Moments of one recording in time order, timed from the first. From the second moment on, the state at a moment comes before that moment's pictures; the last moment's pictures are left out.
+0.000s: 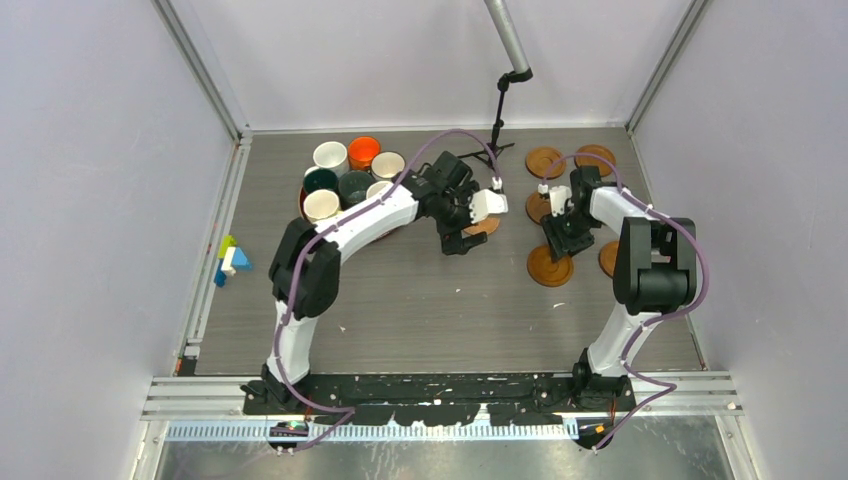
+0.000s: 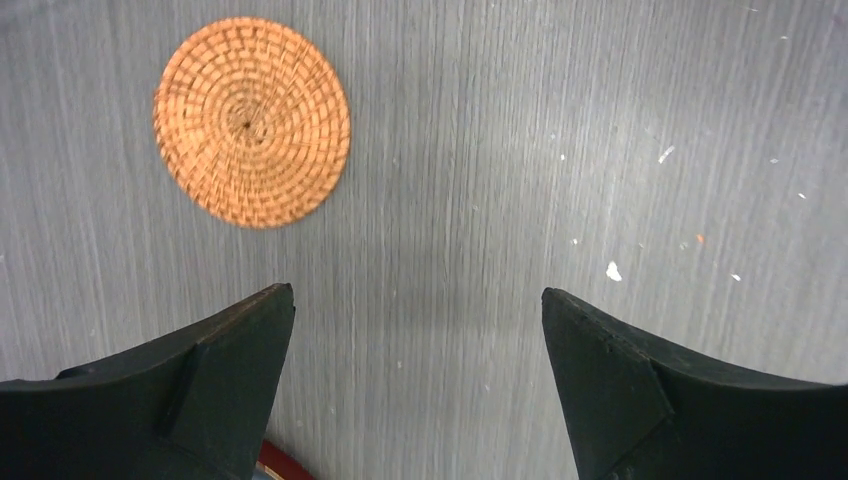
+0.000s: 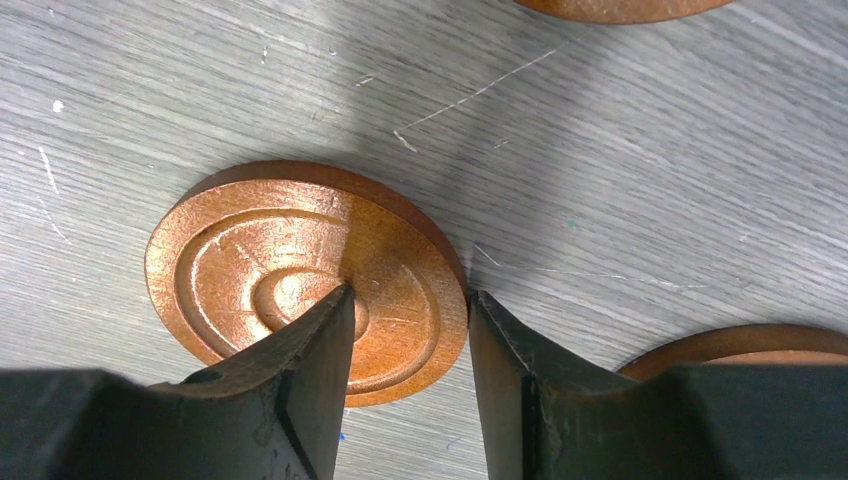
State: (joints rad) left arm -0.75 2.07 1.77 -0.69 0.36 0.68; right arm -0.04 1.81 1.17 -0.73 -0.13 -0.41
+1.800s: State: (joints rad) left arm -0.51 1.40 1.35 -0.74 0.44 0.42; right arm -0.07 1.85 1.27 -0.77 0.04 -0.47
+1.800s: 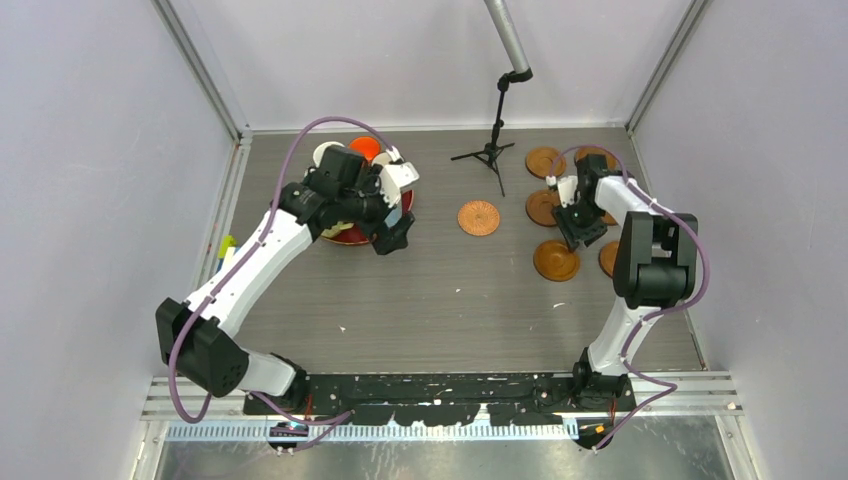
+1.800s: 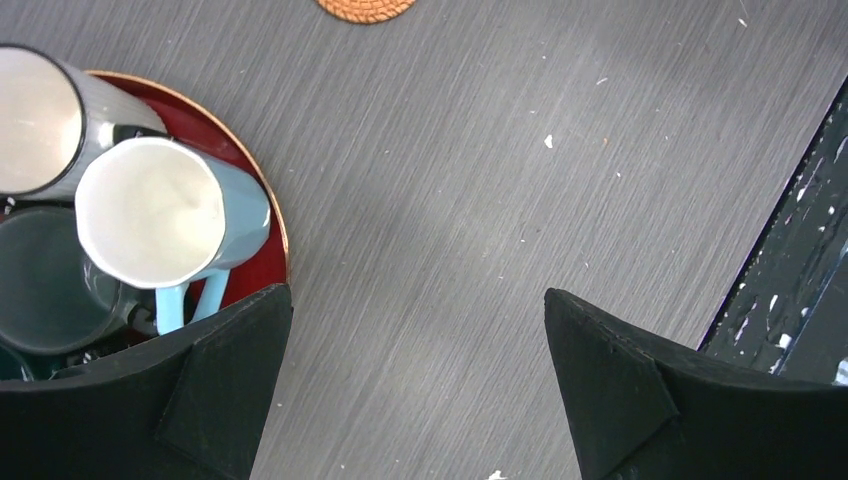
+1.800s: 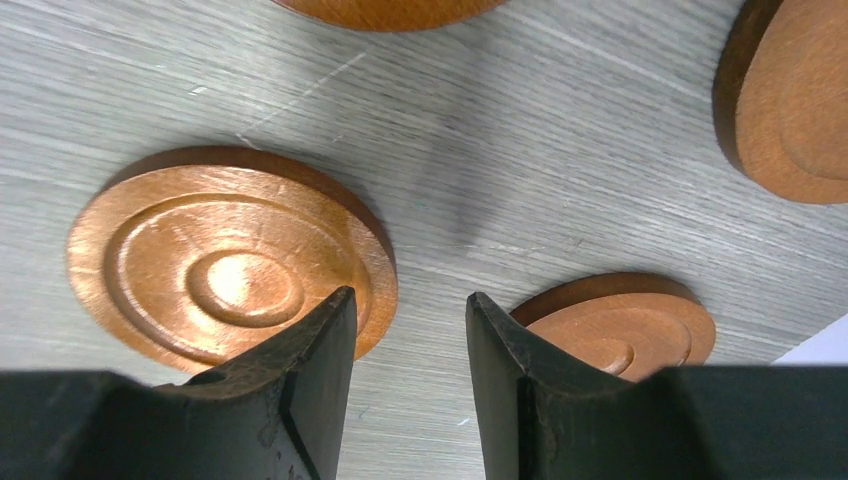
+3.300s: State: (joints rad) left arm 0.06 1.51 1.37 -0.69 0.61 0.11; right arm 0.88 2.06 1.92 -0.54 0.28 0.45
